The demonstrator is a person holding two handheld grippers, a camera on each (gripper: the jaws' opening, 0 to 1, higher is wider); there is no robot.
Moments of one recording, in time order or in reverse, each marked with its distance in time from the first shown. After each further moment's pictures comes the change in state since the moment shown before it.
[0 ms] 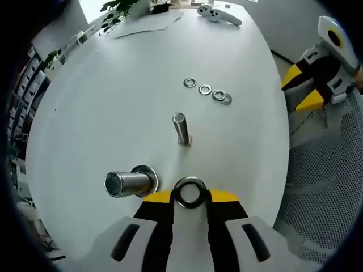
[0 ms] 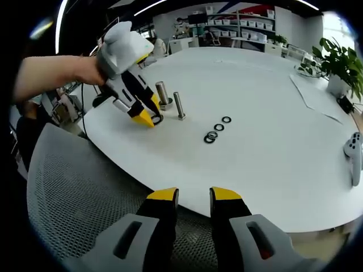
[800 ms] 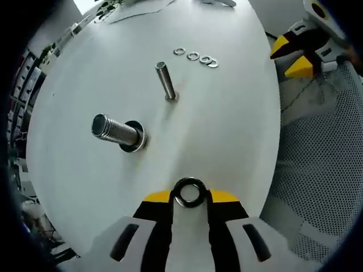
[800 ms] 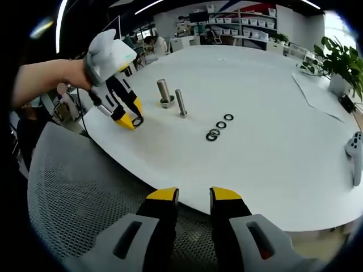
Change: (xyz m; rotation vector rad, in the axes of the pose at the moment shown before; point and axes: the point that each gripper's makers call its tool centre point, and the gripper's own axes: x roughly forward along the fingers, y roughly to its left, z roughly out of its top) left arm -0.013 -0.012 -0.045 0.023 0.173 -0.006; right arm 0.000 0.002 -0.004 0.003 0.022 0.012
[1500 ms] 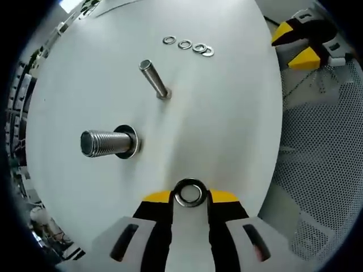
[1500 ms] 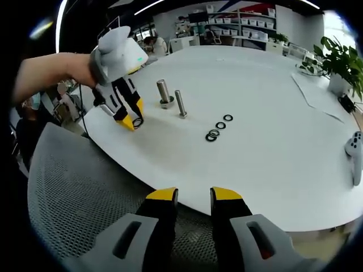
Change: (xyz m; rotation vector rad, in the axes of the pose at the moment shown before) left arm 0.001 -0.001 -0.001 0.053 0.123 -0.009; right arm 0.000 0.000 0.001 0.000 -0.010 -0.001
